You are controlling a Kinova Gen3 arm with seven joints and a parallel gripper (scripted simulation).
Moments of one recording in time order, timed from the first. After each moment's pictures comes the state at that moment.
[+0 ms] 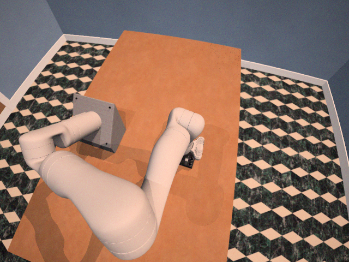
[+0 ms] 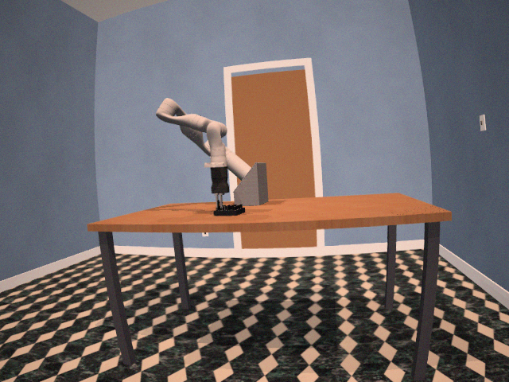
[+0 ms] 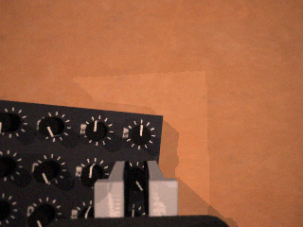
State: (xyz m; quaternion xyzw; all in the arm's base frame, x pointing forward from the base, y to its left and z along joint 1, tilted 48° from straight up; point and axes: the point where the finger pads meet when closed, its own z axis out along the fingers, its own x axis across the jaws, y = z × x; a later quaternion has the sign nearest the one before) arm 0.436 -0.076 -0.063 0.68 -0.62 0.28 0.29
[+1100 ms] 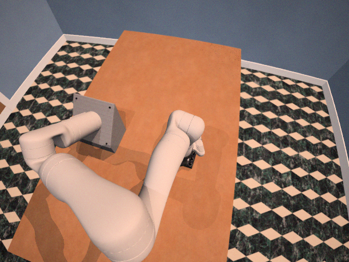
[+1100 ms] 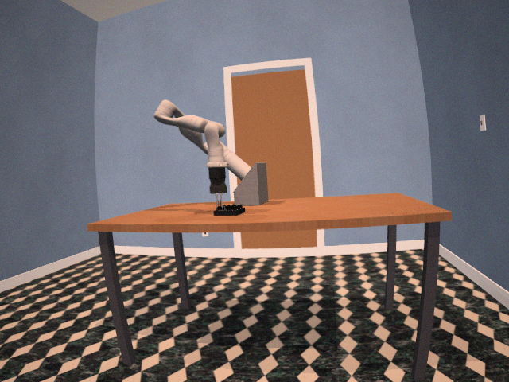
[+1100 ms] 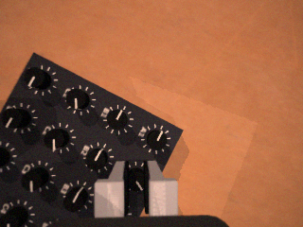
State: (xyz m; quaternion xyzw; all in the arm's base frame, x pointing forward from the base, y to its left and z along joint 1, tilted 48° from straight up) arm 0.436 -0.076 -0.063 0.78 -0.48 0.22 0.34
